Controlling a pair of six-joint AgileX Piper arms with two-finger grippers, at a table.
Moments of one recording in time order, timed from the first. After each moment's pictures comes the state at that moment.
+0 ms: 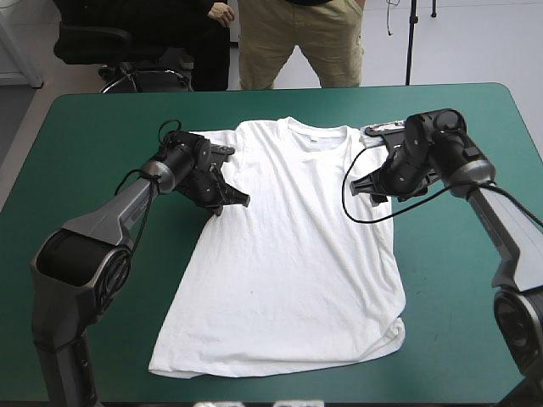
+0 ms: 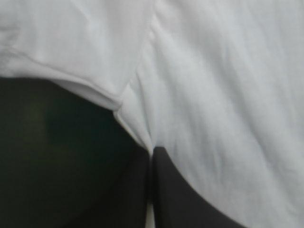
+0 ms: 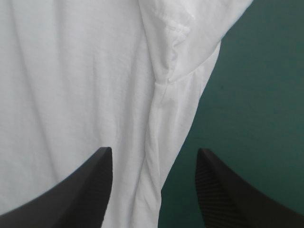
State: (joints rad) left arm -0.37 2.03 -1.61 -0.07 1.05 0.00; right arm 0.27 1.71 -1.55 0.03 1.20 0.03
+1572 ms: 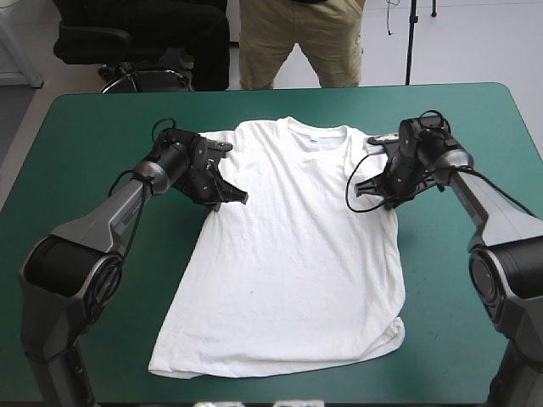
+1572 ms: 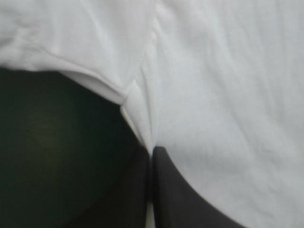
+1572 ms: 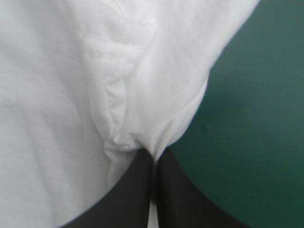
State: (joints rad) left arm -0.37 1.96 -1.60 -0.05 1.04 0.00; right arm 0.20 1.91 -1.58 0.03 1.14 0.00
